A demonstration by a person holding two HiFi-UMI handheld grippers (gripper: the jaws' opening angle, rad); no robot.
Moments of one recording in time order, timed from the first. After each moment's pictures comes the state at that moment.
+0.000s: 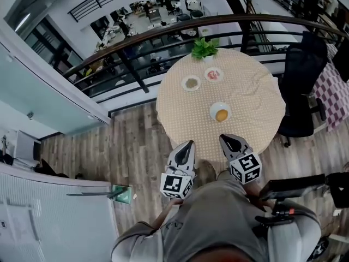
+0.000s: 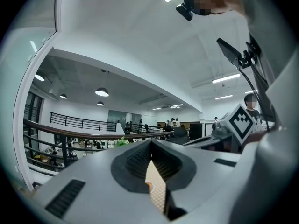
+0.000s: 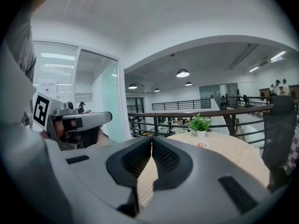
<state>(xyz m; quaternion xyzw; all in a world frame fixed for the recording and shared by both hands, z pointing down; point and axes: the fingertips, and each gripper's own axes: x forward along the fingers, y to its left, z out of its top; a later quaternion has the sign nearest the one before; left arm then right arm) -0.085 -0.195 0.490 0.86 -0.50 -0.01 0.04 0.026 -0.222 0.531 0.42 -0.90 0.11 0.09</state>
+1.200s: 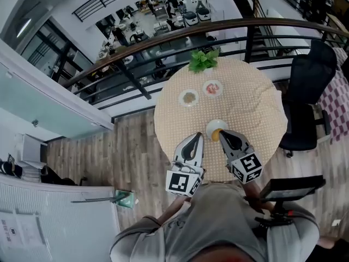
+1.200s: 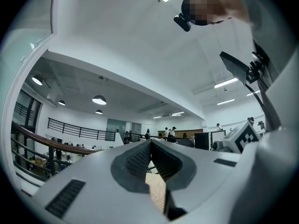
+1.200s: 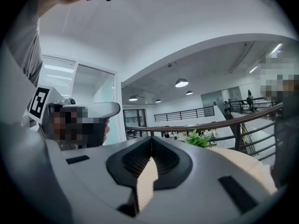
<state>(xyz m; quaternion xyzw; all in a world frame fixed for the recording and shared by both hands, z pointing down) 0.005 -0.340 0.412 0.86 -0.51 -0.06 0.00 0.079 -0.364 0.479 0.40 -0.91 0.09 0.01</state>
